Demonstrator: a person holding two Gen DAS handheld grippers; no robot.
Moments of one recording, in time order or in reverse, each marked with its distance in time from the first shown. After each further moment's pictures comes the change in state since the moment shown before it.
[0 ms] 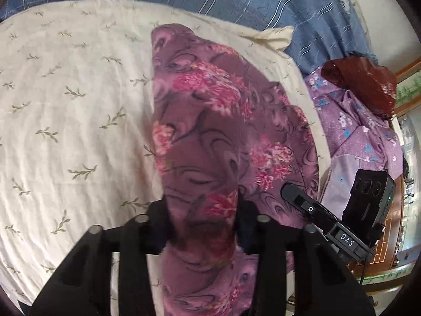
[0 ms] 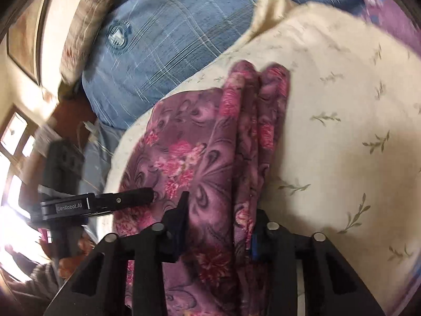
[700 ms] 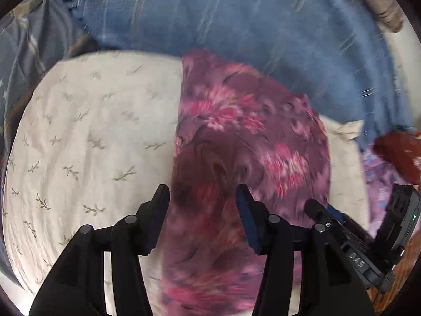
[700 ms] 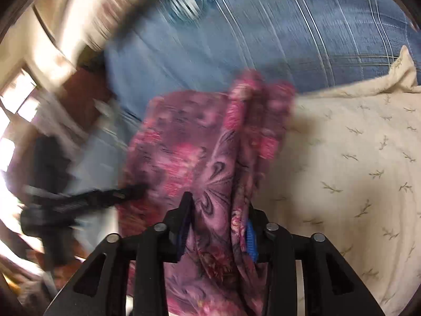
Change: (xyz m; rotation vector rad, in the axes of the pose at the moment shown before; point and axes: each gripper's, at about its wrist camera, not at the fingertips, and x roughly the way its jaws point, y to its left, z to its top) left arm -0.087 0.162 0.066 -0.160 -0.193 0.280; right arm 0.148 0.167 0.059 -0.239 0.061 -0.188
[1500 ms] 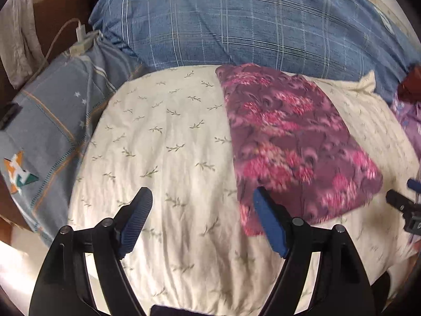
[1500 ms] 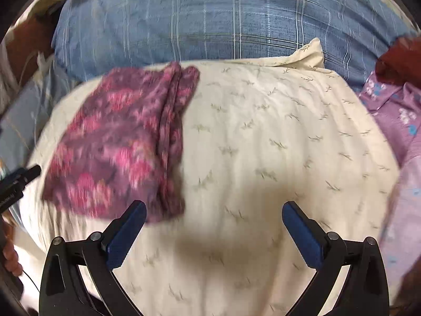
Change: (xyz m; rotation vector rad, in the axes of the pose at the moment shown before) left arm -0.073 0.009 -0.123 0.223 -0.263 0.317; right arm -0.093 -0.006 -0.102 -0.074 0.024 -0.399
